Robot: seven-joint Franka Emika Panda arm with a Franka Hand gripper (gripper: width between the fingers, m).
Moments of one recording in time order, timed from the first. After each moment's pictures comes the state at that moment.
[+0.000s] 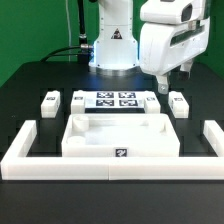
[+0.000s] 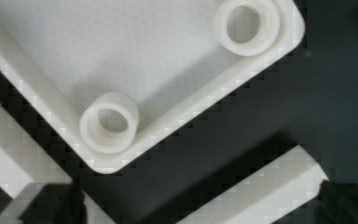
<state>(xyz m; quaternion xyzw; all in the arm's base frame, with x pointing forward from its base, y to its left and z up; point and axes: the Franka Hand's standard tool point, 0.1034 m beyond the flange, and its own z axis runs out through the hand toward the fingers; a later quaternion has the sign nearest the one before) 0.567 0.057 0.117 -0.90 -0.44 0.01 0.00</state>
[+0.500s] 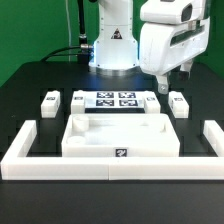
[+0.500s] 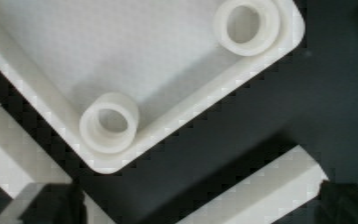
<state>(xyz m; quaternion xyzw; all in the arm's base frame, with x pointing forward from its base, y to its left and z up) 0.567 0.057 0.117 -0.90 -0.44 0.01 0.00</state>
